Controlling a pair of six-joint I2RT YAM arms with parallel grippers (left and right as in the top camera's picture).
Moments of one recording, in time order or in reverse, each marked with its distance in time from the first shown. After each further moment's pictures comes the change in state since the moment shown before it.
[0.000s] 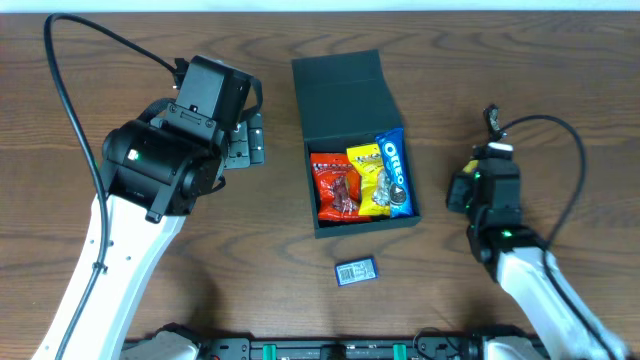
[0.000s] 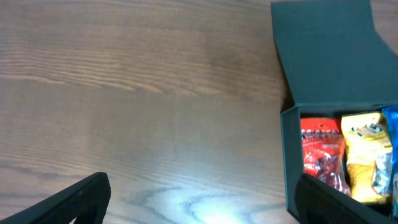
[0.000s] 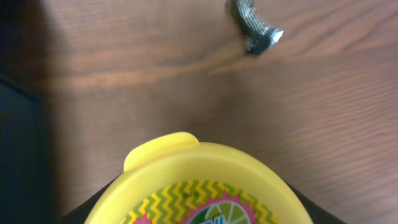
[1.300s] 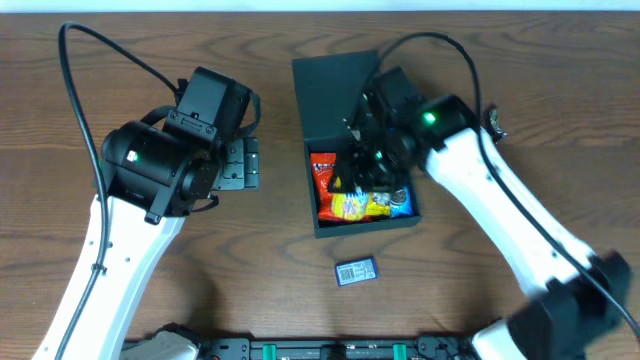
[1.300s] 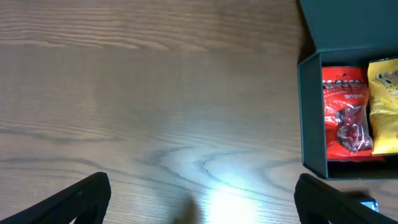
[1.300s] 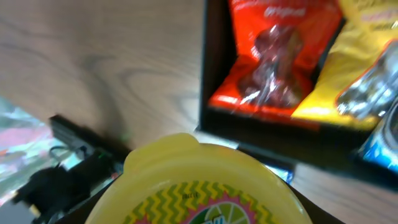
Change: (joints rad) left arm 0.000 -0.003 -0.001 -0.160 0.046 0.010; right arm 0.443 0.525 1.036 -1.090 -0.631 0.211
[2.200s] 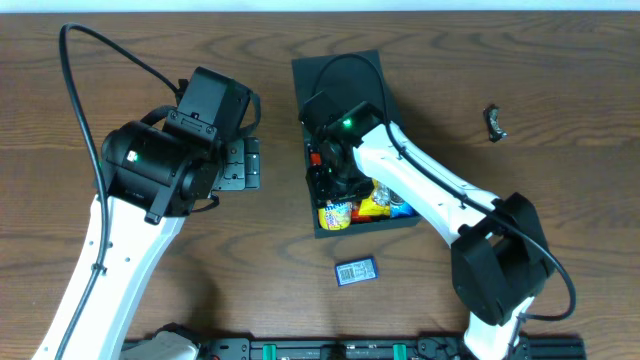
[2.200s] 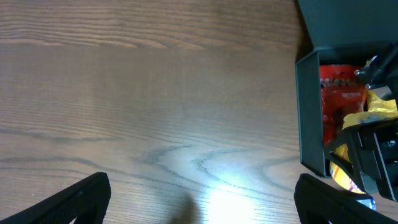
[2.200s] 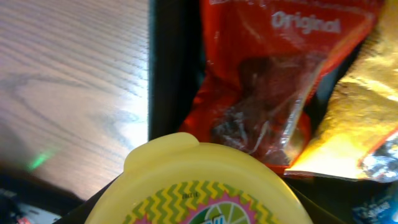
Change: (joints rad) left arm 0.000 0.000 0.000 0.000 0.010 0.000; right arm 0.159 0.245 0.036 0.025 0.237 0.013
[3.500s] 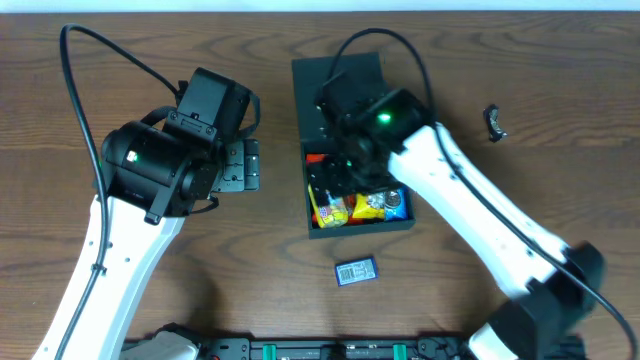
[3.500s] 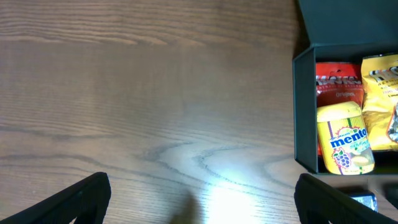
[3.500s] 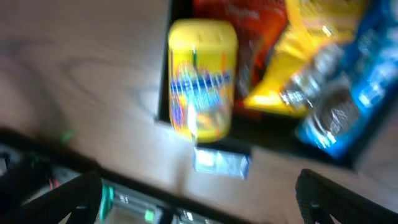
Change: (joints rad) left arm 0.000 -0.001 0.000 -0.012 0.000 0.000; right arm -0.001 -0.196 0.129 -0.221 0.035 -0.002
